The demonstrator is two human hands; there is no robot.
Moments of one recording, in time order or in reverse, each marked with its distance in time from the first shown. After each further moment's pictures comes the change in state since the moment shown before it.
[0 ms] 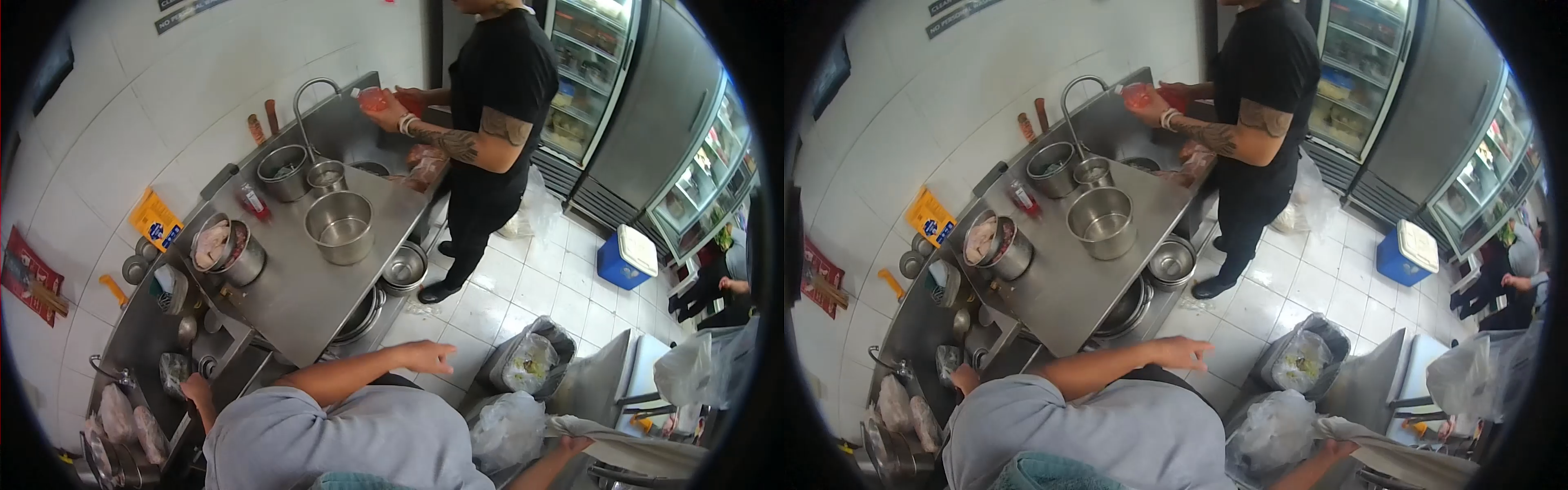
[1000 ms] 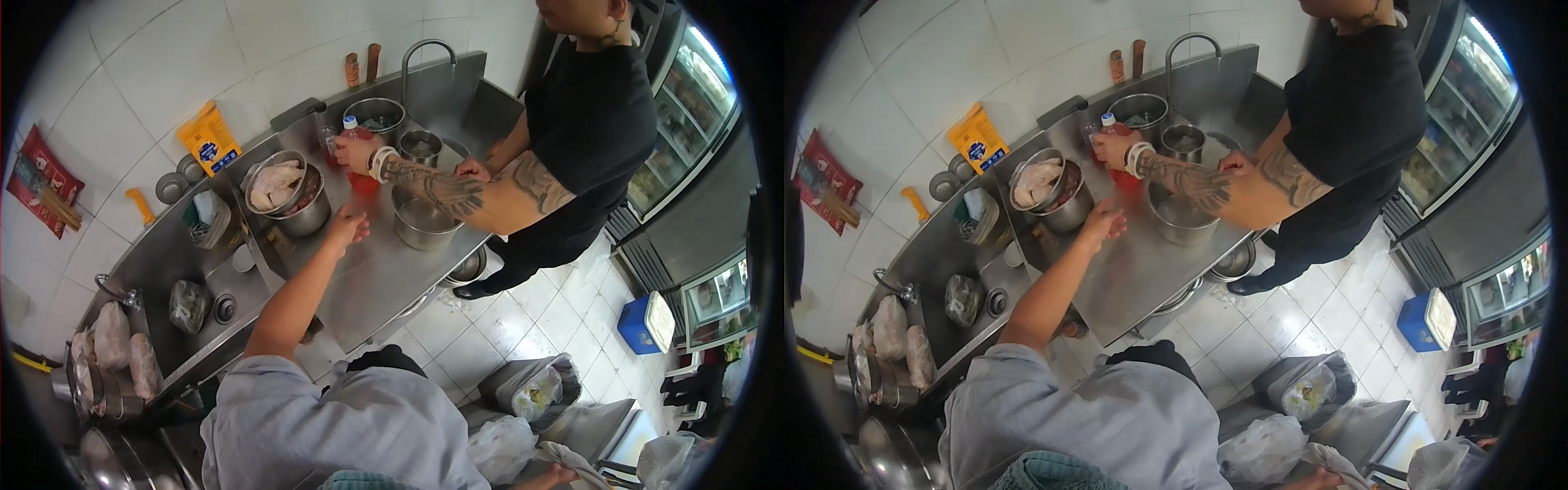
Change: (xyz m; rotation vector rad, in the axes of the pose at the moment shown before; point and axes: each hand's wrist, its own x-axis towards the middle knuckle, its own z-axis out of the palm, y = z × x) left_hand -0.179 -0.228 -0.194 -1.097 1.198 -0.496; right_hand -0.018 0.018 0.042 -0.006 0.104 0.284
